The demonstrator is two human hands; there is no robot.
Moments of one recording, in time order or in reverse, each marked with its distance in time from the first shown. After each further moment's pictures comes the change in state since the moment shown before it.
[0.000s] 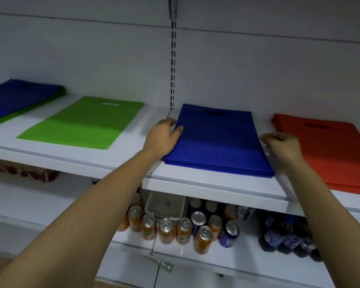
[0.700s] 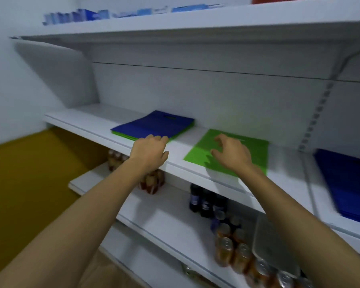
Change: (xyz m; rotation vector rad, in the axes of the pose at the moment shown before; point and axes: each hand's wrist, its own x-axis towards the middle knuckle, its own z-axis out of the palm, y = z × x) left_hand -0.102 -0.240 -0.338 0.976 0.056 -0.074; right_hand -0.208 -0.170 0.403 -0.734 -0.450 -0.761
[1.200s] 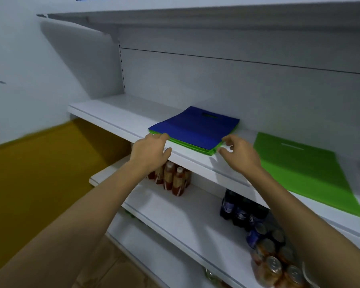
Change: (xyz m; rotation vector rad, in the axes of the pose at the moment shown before) left_hand 0.006 -0.173 0.076 -0.235 0.046 -0.144; right_hand 0.069 -0.128 0.101 0.210 0.014 0.013
